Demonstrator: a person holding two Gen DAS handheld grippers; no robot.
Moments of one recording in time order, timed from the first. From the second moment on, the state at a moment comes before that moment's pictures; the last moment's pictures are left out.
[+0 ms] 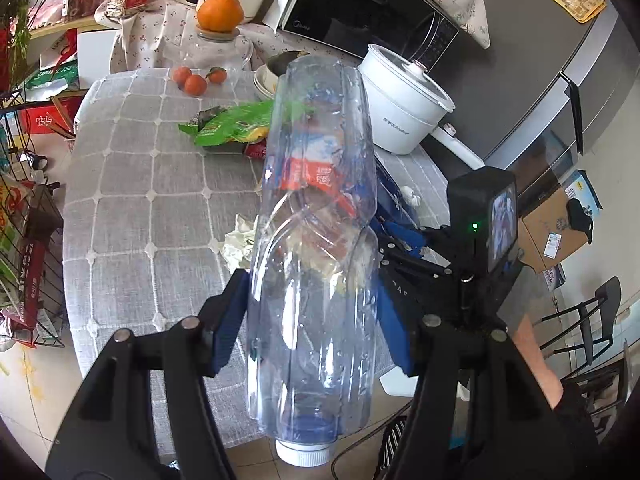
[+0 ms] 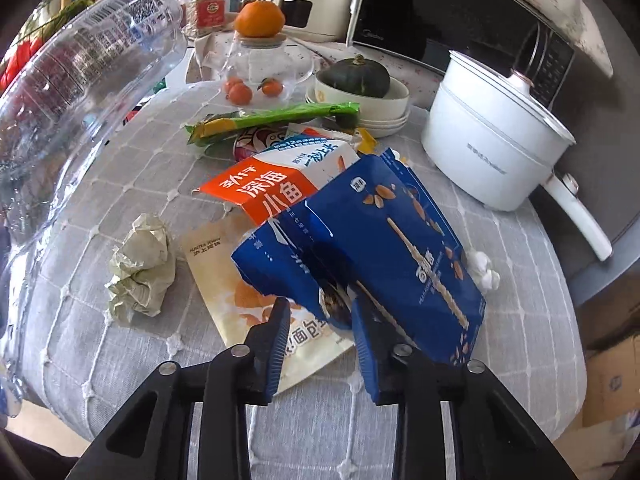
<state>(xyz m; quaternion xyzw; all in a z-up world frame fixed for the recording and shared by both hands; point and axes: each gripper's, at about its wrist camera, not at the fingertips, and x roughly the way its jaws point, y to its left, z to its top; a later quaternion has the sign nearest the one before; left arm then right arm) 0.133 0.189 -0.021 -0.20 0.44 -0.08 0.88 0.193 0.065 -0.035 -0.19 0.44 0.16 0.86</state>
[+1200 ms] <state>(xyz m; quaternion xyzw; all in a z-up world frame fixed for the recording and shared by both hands) 0.124 0.204 -0.012 -0.22 0.42 -0.06 0.88 0.236 0.048 0.006 -0.11 0.43 0.02 0.90</state>
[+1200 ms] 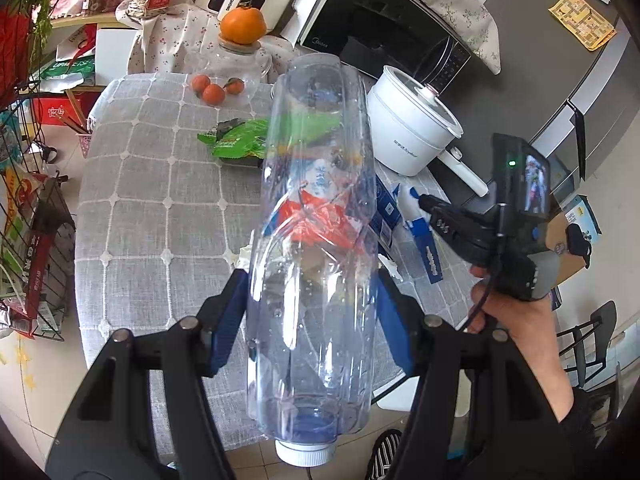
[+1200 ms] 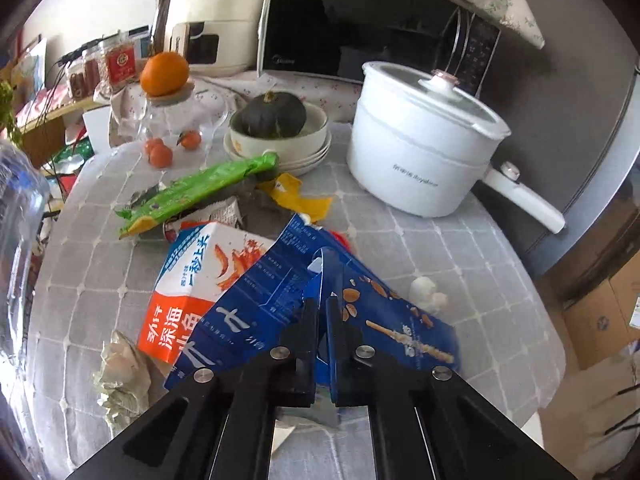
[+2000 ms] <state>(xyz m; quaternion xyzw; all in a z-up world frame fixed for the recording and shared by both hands) 0.121 0.064 0.000 -0.18 0.41 -0.21 0.87 0.091 -0.158 0.091 0.01 0.33 -0.01 0.94</state>
